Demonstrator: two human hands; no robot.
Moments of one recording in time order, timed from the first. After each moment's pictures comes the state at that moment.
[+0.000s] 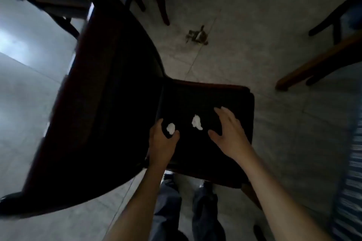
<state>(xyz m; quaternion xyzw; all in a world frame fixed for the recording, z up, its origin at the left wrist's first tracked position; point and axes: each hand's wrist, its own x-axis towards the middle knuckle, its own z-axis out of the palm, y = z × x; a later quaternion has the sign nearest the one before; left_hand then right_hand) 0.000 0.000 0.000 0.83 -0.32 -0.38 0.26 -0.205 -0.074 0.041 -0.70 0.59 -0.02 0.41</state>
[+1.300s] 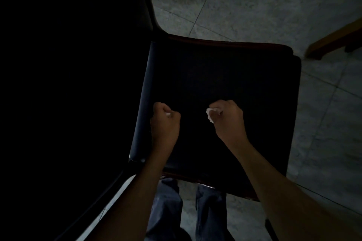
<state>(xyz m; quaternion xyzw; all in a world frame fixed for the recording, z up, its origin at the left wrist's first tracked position) 0.009 -0.043 -0.181 0.83 -0.23 -0.41 0.29 -0.149 -0.092 -0.172 -0.58 0.68 -0.13 0.43</state>
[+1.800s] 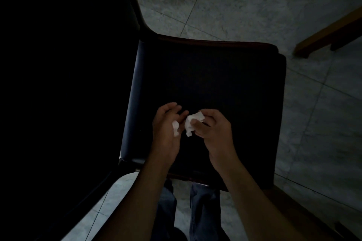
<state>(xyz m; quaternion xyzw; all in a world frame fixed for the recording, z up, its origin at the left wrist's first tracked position) -0.025 -0.040 -0.153 0.61 0.06 -0.59 0.52 -0.141 -0.050 -0.144 -0.23 0.63 -0.32 0.67</state>
